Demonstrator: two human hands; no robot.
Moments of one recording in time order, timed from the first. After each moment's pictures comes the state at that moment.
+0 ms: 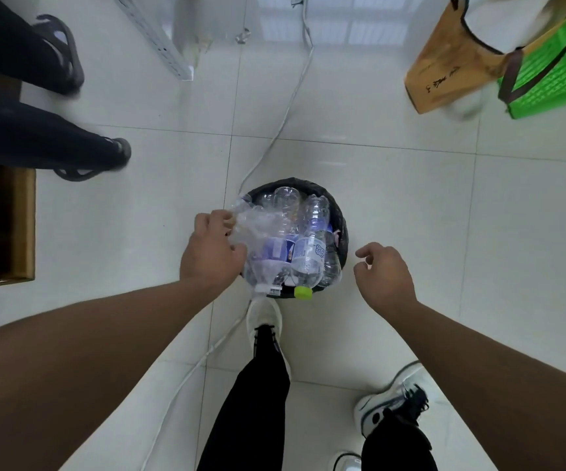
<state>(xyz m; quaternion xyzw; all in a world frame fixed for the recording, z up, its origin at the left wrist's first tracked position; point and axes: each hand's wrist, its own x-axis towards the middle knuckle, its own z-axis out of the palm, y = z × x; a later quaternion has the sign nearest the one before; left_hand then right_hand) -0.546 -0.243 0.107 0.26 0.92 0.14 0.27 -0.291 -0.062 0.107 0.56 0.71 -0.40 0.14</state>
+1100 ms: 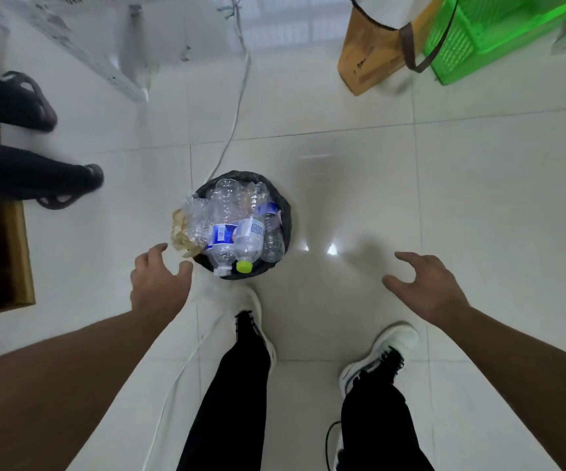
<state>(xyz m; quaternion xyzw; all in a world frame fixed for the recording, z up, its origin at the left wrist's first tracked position) -0.472 -0.272 0.147 0.13 0.96 0.05 0.23 -0.083 -0.018 0.161 0.59 0.66 -0.42 0.21</state>
